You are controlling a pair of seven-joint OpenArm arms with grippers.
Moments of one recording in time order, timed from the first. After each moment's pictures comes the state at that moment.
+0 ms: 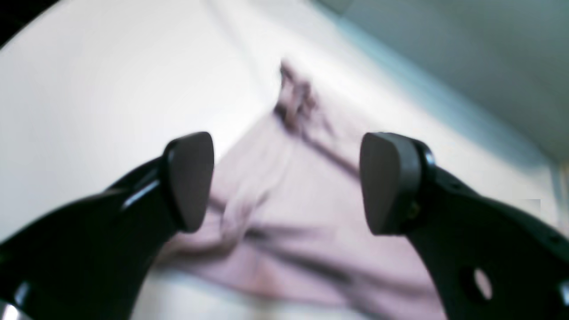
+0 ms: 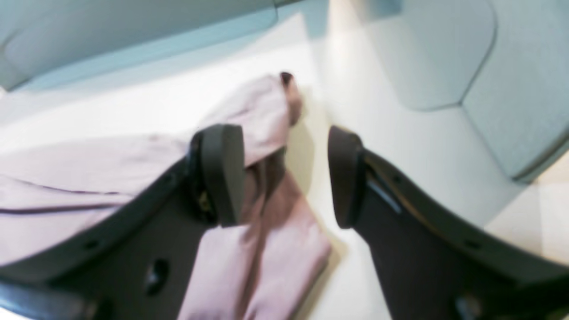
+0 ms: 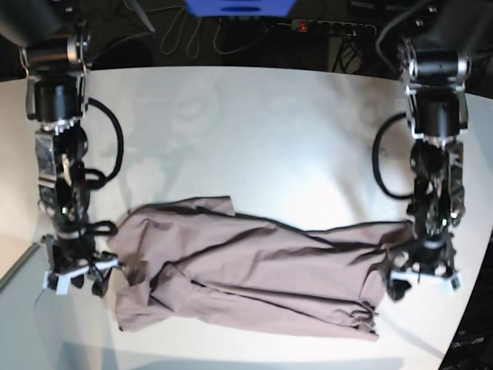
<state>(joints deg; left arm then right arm) -19.8 -15.1 -7.4 60.6 -33.2 -0.1 12.7 14.7 14.3 1.7 67.2 24.2 0.0 -6.6</state>
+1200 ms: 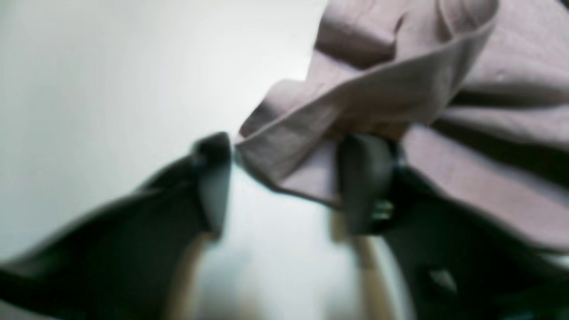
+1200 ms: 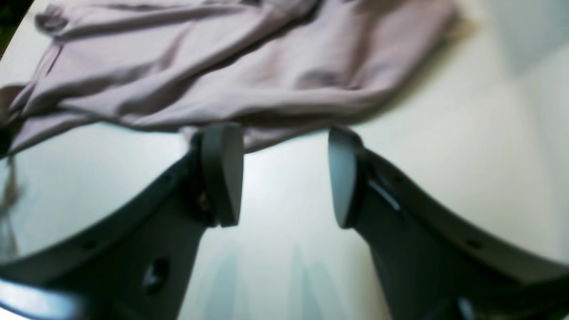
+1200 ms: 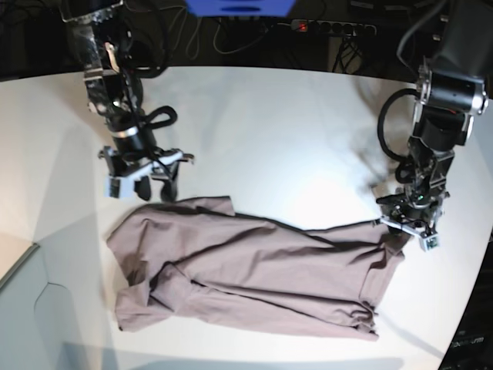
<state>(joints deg) -29.8 -17.9 11.9 20.2 -32.8 0.2 -2.6 -9.5 8.5 -8.4 84.5 24.2 0.0 -7.4</state>
